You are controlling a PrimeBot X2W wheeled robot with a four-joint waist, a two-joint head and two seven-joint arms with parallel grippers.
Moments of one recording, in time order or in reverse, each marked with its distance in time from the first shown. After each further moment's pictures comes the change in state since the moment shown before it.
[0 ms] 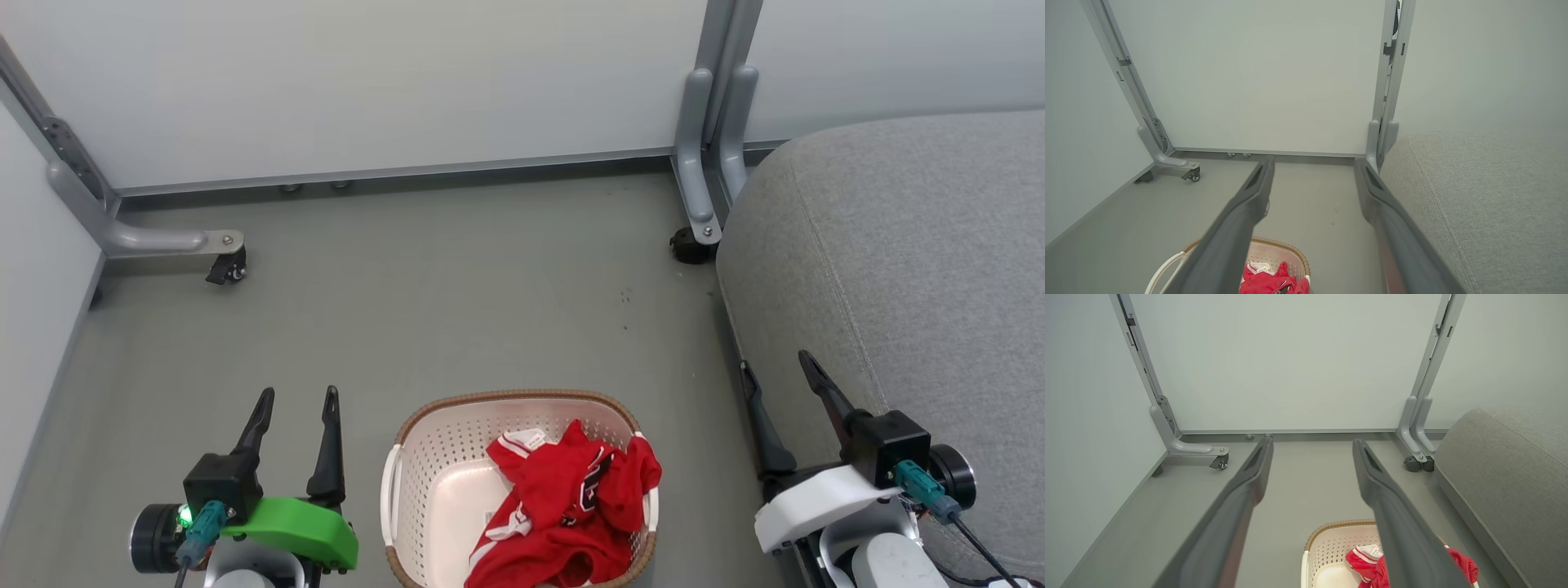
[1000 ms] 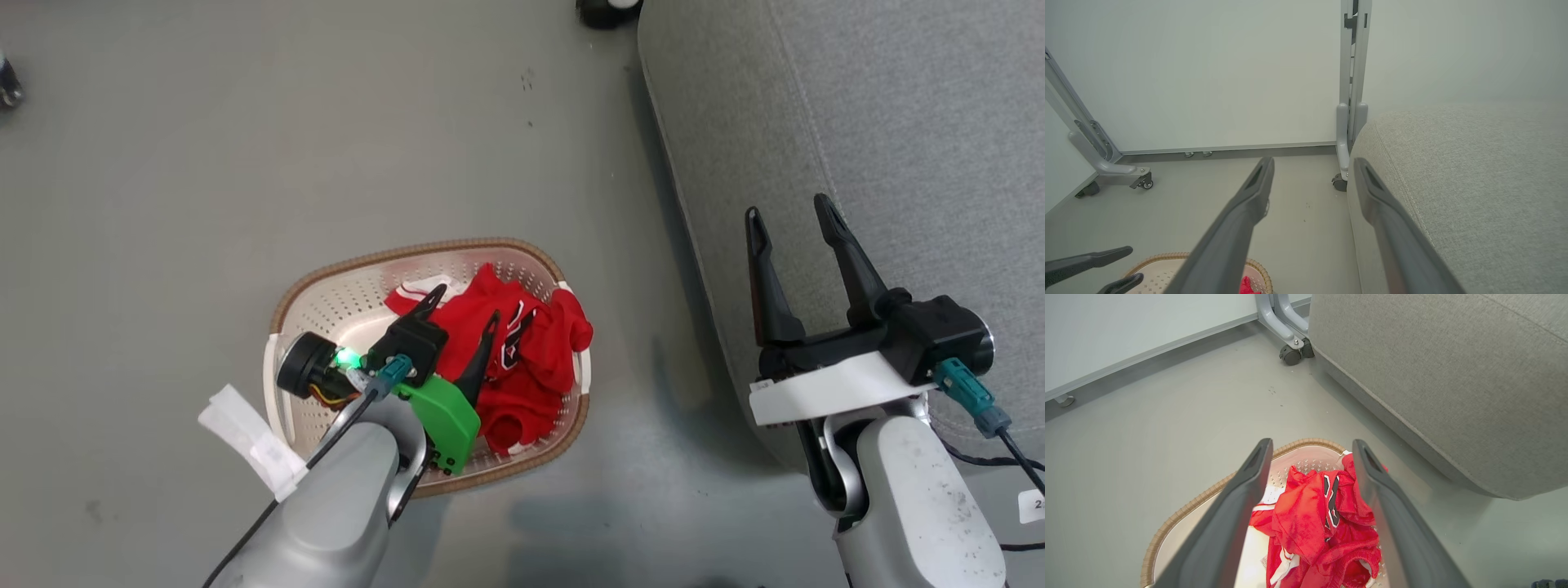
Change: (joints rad) left arm -0.473 -0.003 -0.520 0.427 -0.050 0.021 0.000; right arm -0.203 -0.001 0.011 -0.122 0.044 0.000 -0.026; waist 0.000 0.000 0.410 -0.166
